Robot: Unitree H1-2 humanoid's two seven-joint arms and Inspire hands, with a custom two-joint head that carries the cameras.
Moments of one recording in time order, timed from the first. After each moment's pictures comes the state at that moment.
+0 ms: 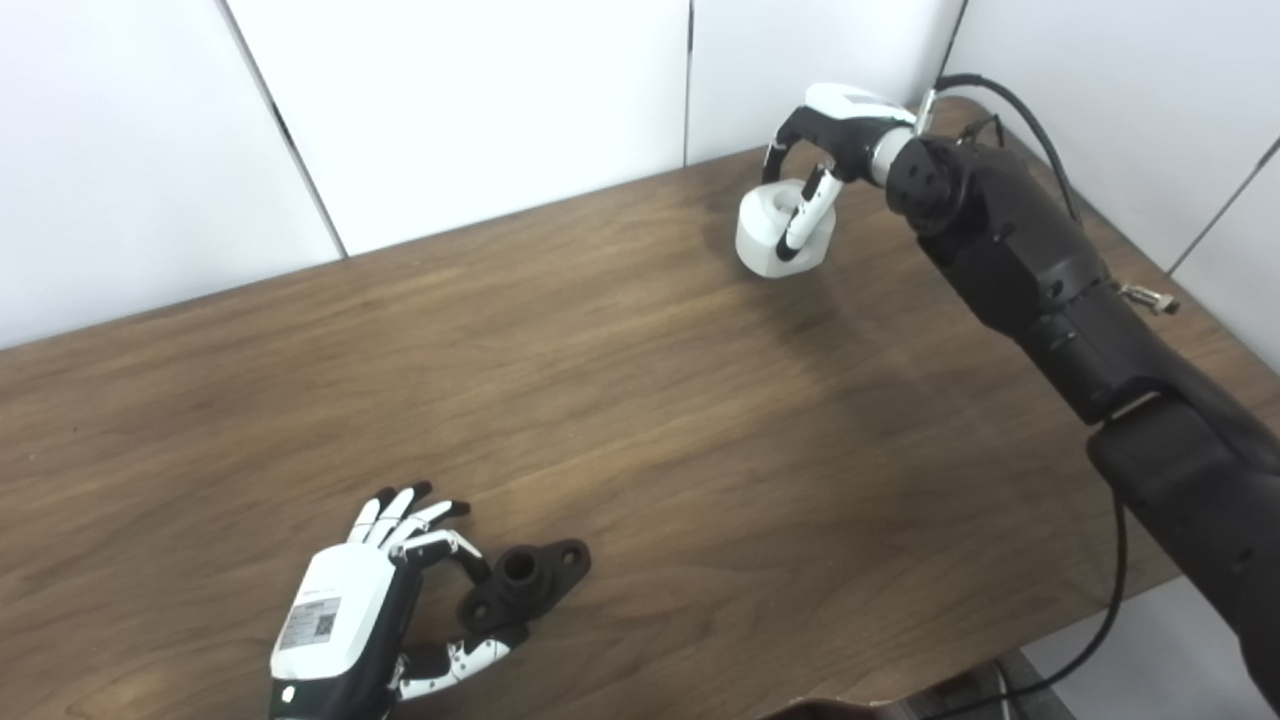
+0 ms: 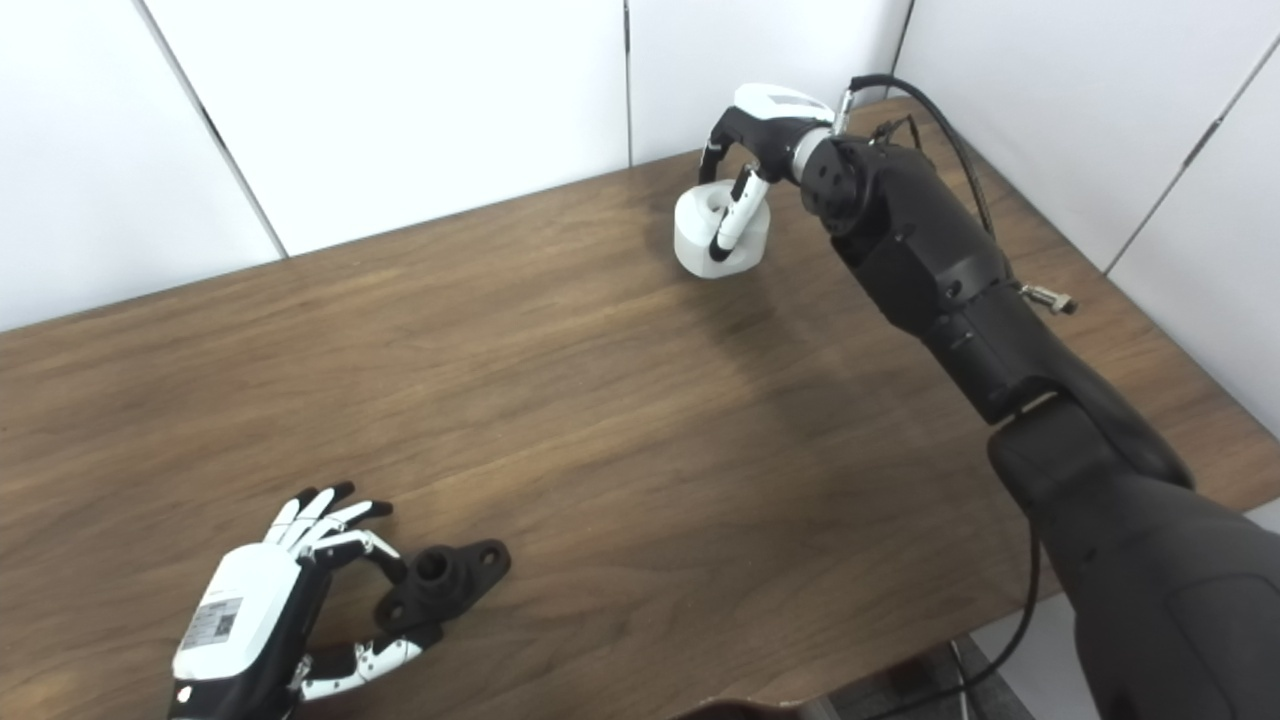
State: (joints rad) left arm 0.12 0.33 -0.41 -0.31 0.86 0.00 -0.11; right arm -0.64 -0.65 0.22 0.23 -0.68 0.38 0.47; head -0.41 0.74
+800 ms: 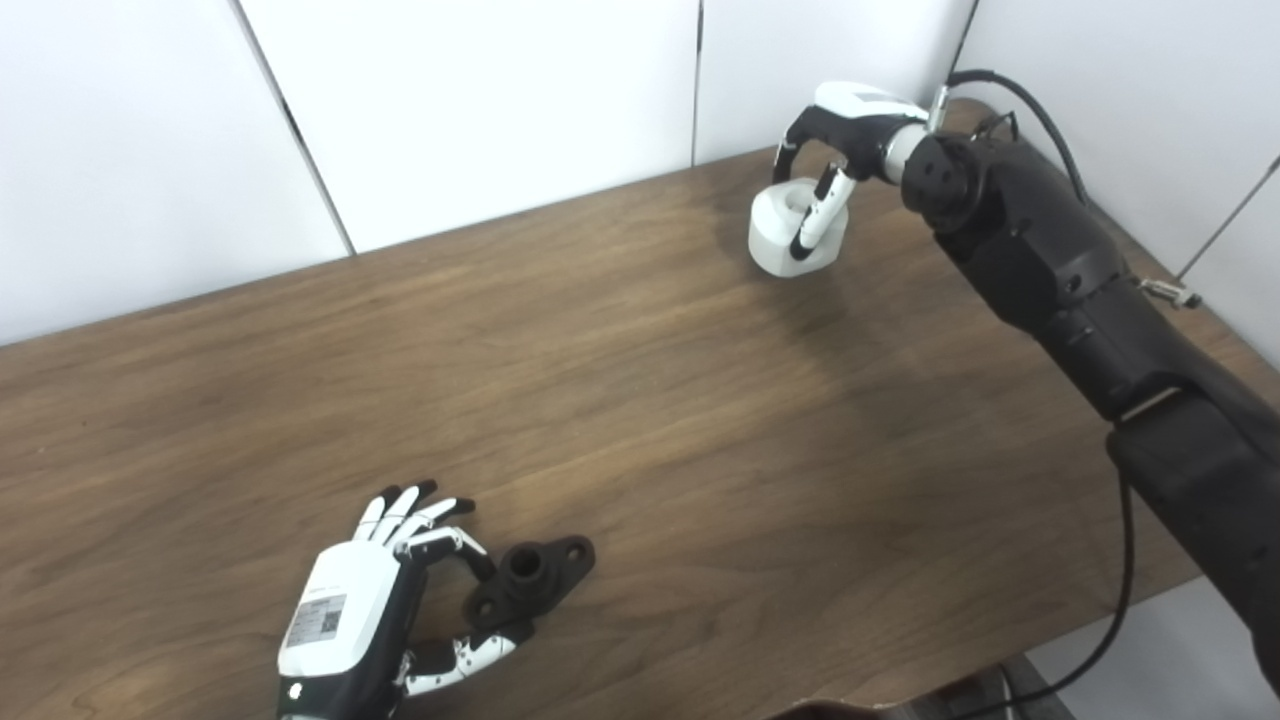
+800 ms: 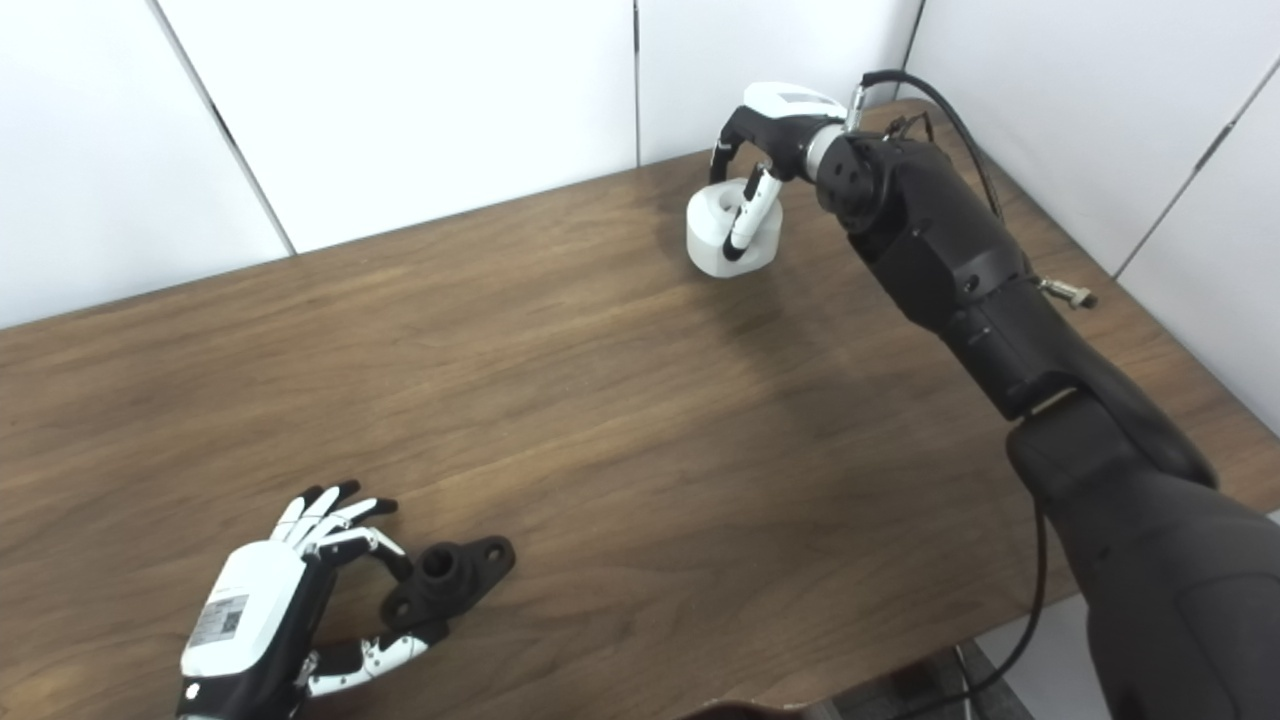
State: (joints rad) left arm 0.12 0.31 -0.41 -0.30 0.86 -0.01 -0.11; right arm -0.62 -0.69 0.24 0.20 -0.67 0.34 0.48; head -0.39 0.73
